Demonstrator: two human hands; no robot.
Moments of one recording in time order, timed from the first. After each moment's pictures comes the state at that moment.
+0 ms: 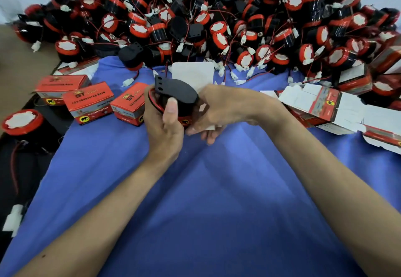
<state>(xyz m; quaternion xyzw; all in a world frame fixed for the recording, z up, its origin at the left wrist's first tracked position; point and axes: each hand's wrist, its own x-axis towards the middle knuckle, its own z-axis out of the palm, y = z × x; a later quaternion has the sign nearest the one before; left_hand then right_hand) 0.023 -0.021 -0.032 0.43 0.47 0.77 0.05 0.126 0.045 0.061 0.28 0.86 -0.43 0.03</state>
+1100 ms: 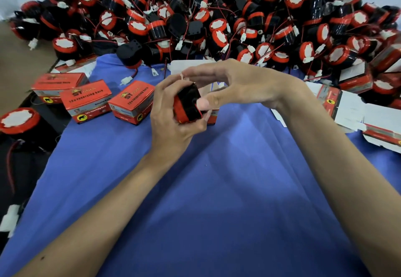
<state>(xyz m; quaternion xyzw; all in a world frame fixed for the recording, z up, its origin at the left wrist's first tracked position) 0.021 -0.025 -0.027 0.56 0.54 0.62 -0.04 0.148 0.067 0.081 0.17 0.86 -0.48 -0.05</state>
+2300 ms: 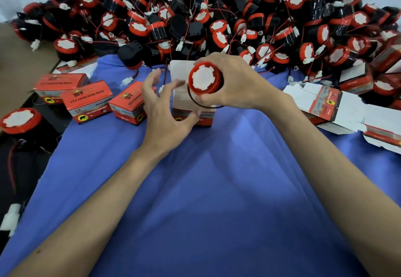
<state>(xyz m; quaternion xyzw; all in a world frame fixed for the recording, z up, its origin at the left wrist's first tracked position) 0.001 -0.018 -0.033 0.54 0.66 0.53 0.00 0.134 0.074 0.063 0.22 0.93 -0.16 -0.23</state>
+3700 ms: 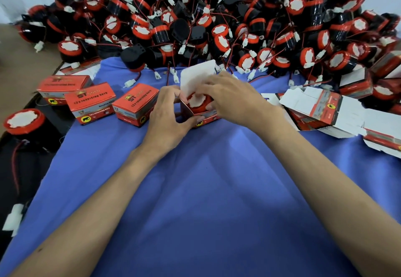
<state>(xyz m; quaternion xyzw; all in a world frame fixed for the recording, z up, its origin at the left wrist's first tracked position) -0.013 -0.012 -0.040 0.57 0.63 0.52 0.03 0.126 0.078 0.036 0.25 0.96 0.03 -0.09</state>
